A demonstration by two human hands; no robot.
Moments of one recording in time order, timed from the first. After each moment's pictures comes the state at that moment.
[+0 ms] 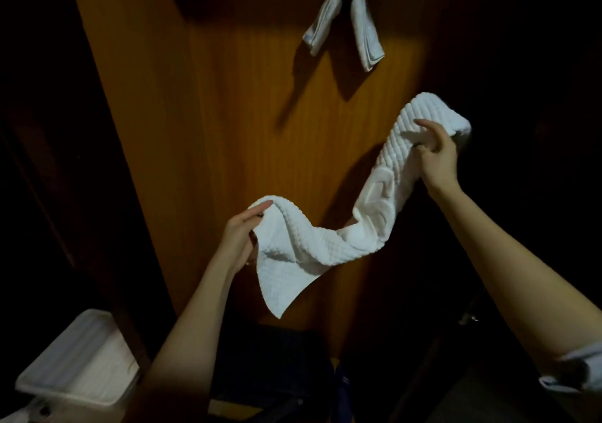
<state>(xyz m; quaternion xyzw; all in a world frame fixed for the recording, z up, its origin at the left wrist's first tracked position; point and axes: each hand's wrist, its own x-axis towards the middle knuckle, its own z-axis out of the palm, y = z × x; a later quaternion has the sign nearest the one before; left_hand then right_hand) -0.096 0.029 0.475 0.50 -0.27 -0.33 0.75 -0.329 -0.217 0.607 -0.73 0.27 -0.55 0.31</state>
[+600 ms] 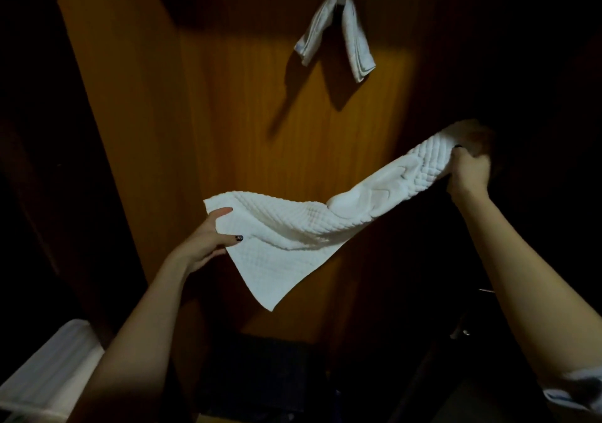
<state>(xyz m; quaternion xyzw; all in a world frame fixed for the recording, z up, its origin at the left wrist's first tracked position) -0.041 0.047 0.480 0.62 -0.28 -0.36 0.64 -0.363 -0.272 0.618 -0.54 0.40 -0.61 0.42</state>
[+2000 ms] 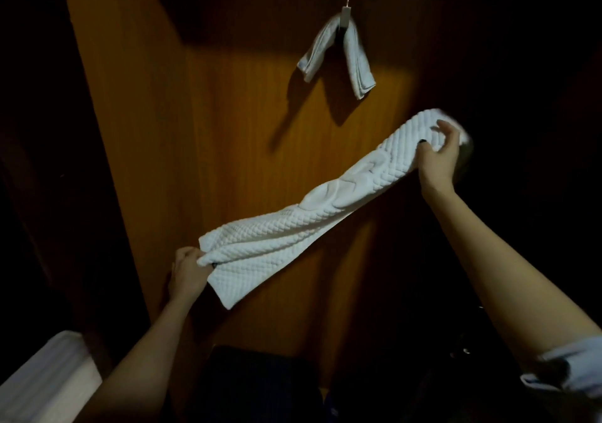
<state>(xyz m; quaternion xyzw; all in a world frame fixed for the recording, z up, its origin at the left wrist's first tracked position) -0.029 0.058 0.415 0.86 -0.25 -0.03 0.45 -0.317 -0.241 0.645 -0.63 0.29 -0.63 0.35</state>
